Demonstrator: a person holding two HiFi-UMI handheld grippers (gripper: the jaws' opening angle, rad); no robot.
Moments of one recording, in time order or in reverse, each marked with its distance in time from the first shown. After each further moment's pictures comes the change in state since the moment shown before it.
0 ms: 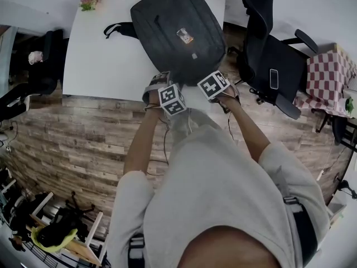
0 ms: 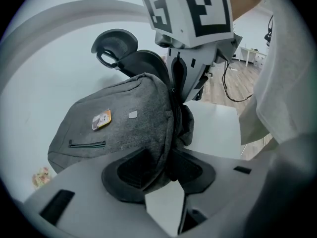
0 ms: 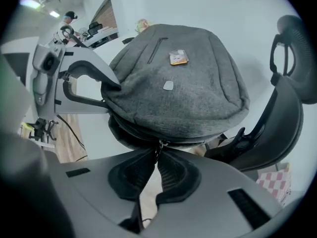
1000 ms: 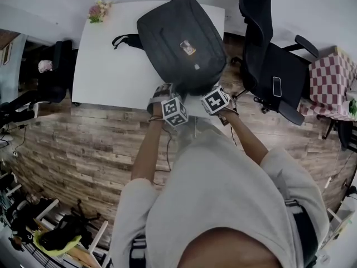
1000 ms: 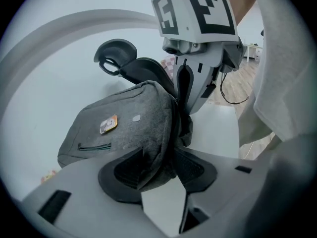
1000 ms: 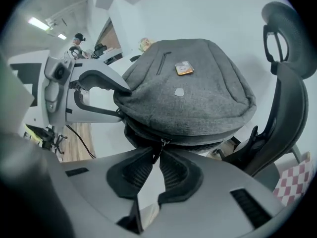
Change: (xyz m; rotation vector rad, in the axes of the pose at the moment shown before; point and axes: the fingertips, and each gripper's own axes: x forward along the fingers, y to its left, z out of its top) left arm -0.014 -0.003 0.003 0.036 -0.042 0.079; right arm -0.001 0.034 0.002 0.079 -0.180 0.118
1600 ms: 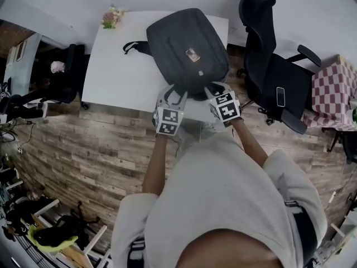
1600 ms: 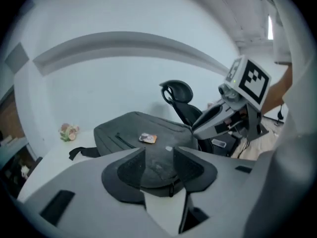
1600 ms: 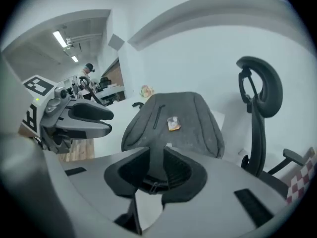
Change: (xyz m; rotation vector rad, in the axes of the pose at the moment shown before) left arm -0.101 0.054 0.030 -0.645 -0.316 0.264; right arm -0.090 -0.010 0.069 -0.029 -0.475 -0.087
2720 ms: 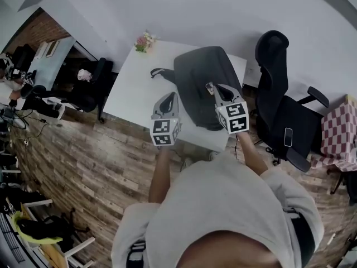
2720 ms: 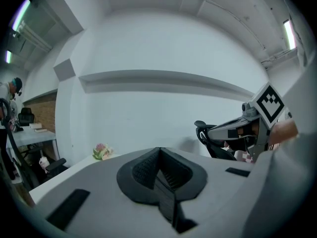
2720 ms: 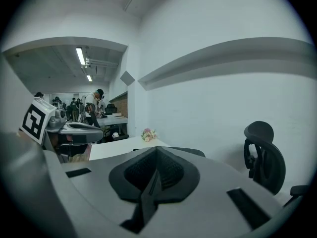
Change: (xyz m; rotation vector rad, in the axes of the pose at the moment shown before) left arm -0.085 0.105 0.100 -0.205 -0.334 0.315; right arm -0.051 0.007 0.175 -0.115 -0.434 -0.007
